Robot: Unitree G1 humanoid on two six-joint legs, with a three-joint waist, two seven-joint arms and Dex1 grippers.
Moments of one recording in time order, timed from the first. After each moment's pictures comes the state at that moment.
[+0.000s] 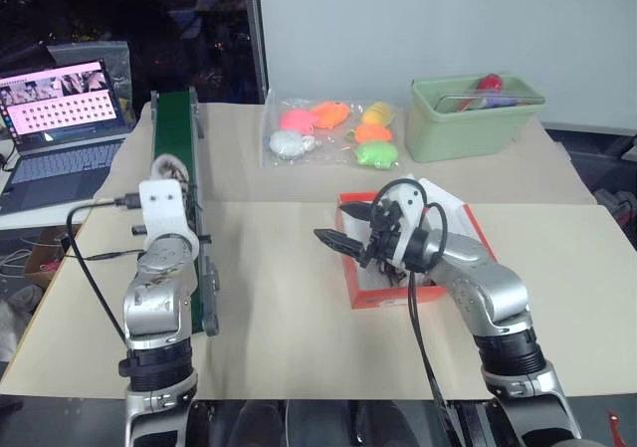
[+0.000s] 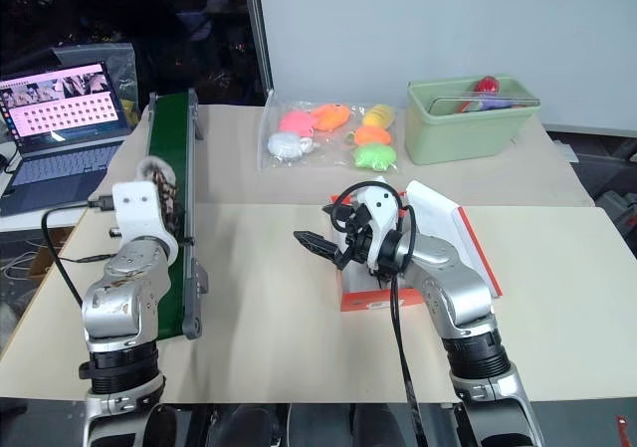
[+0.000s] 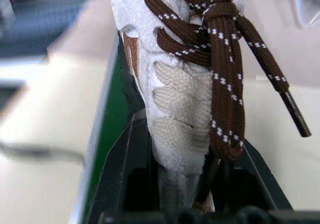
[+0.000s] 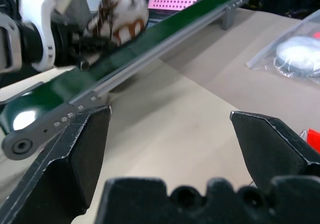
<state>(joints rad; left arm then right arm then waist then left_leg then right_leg) -0.41 0.26 0.17 -0.33 0.05 0.89 0.13 -0.48 -0.33 0.09 -0.19 0.46 0.63 0.67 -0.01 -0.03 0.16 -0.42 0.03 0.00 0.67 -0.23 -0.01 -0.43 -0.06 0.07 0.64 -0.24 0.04</state>
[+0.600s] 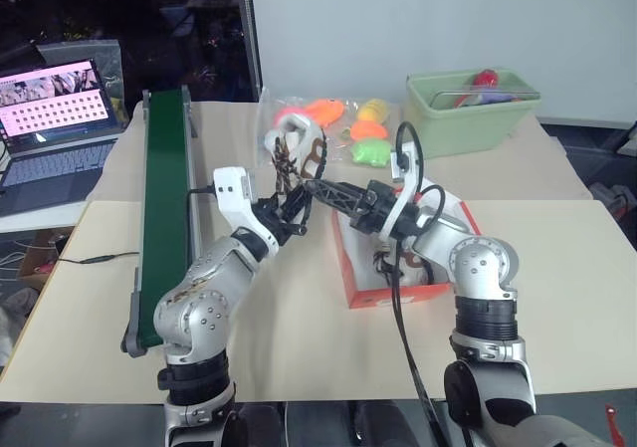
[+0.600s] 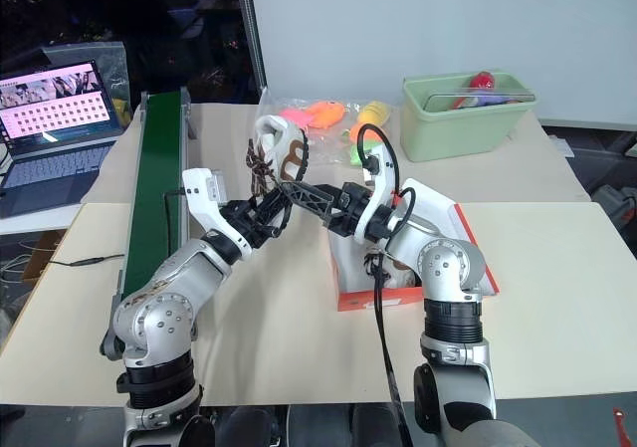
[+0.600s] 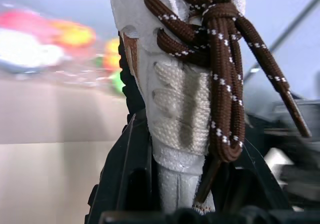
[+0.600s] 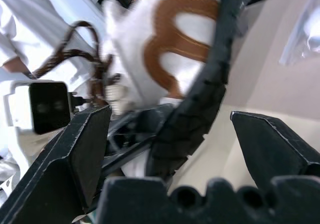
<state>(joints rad) -0.39 0.03 0.20 -0.47 -0.59 0.89 -0.20 -0.66 -0.13 -0.20 -0.04 0.86 1.03 0.42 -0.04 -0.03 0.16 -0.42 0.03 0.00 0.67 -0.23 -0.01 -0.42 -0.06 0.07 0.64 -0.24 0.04</state>
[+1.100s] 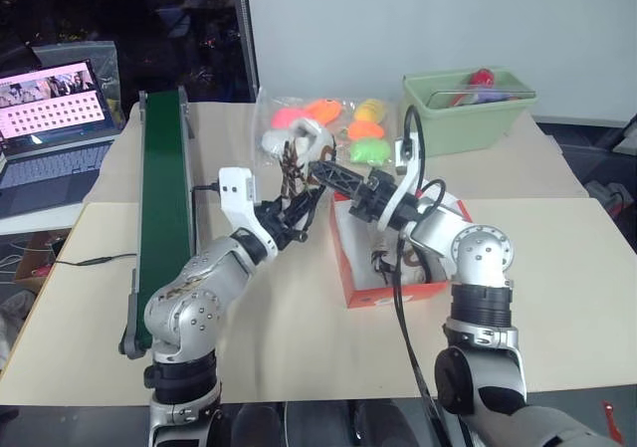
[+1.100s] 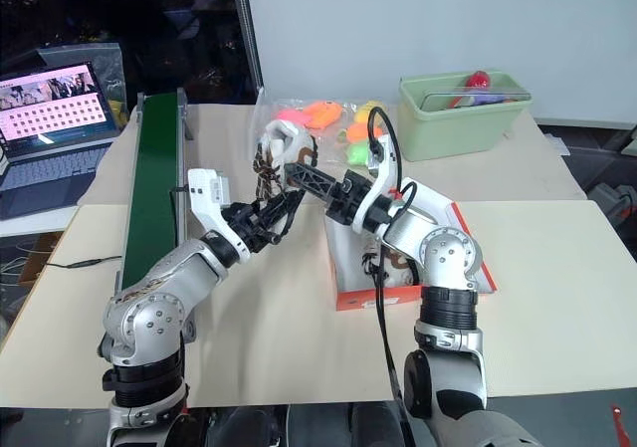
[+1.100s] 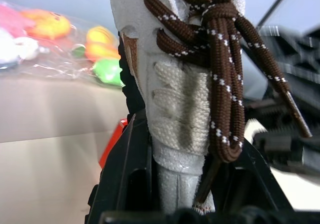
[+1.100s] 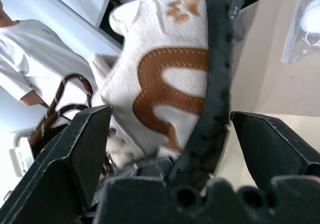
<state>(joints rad) -0.39 0.08 0.15 -0.47 -0.64 0.90 -0.19 -0.73 -0.09 -0.27 0.04 0.96 1.06 0.31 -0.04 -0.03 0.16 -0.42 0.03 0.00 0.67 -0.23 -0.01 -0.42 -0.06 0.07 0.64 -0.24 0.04</state>
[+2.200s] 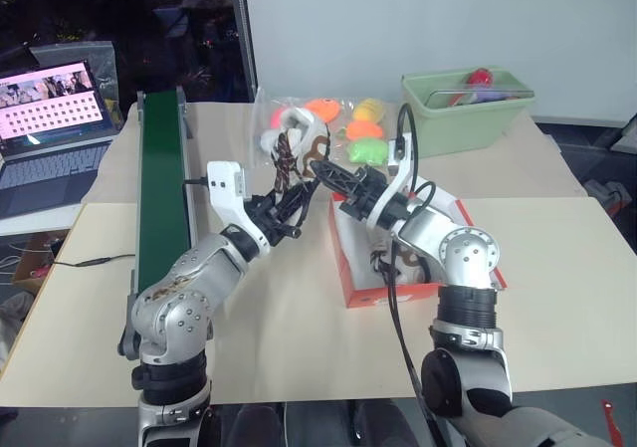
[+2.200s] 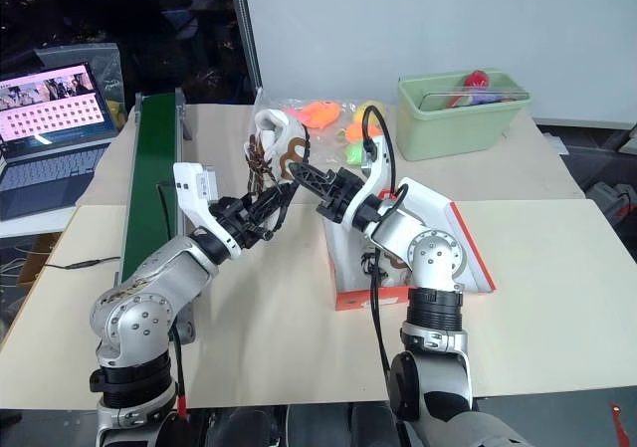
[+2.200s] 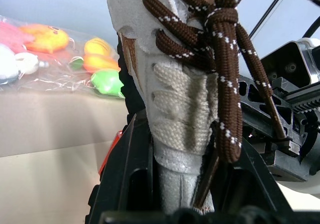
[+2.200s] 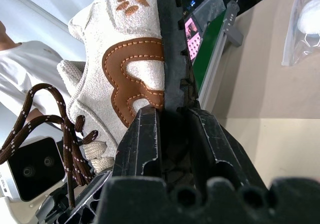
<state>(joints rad) -0.39 0.12 0.15 -0.50 -0.71 0.88 -0.17 -0.73 0.01 -0.29 0.04 0.97 1.03 0.24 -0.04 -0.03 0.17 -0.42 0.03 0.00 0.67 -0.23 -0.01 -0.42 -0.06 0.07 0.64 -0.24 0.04</state>
